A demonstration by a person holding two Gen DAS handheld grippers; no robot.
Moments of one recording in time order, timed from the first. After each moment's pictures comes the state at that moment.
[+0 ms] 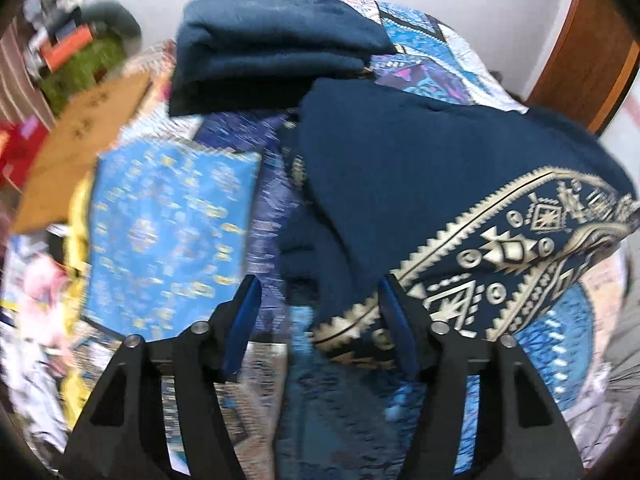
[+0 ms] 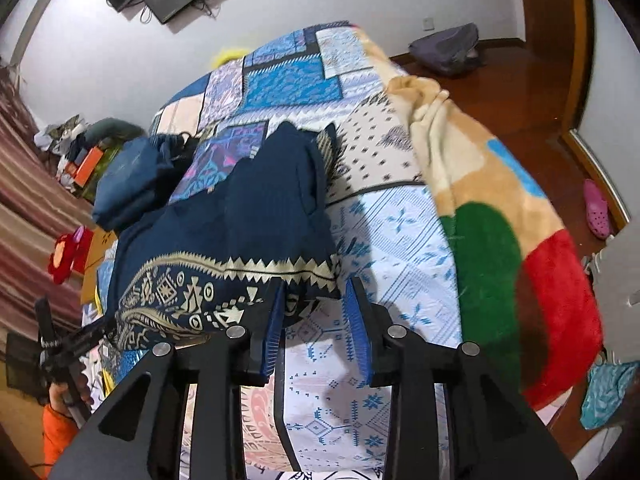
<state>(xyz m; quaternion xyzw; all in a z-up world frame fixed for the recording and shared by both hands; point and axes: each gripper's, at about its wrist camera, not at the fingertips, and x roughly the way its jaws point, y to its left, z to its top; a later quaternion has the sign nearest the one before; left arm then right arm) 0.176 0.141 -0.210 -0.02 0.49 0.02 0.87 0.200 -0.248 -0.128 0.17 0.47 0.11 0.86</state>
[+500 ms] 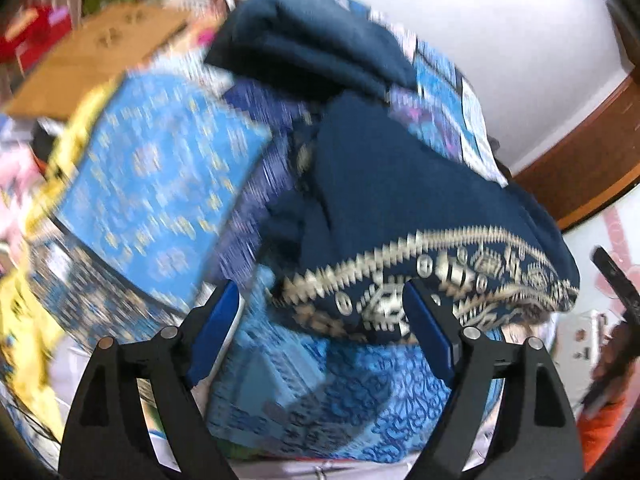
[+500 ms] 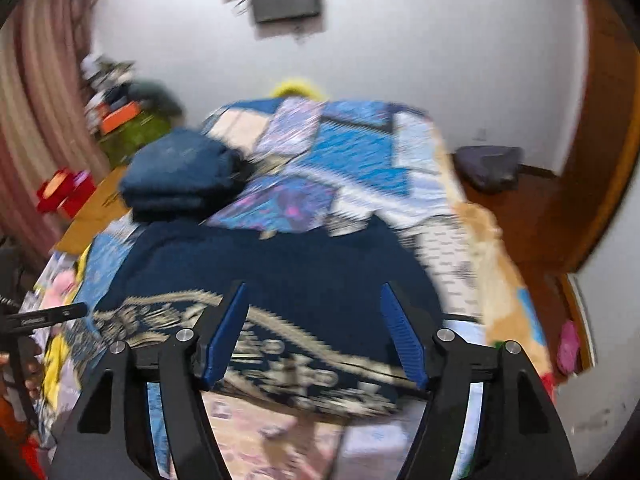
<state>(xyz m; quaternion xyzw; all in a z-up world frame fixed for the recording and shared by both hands) 0.154 0.165 -0.205 -0.24 0.50 0.01 0.83 0.212 -0.139 -0.077 -0.01 0.37 0.18 0.91</state>
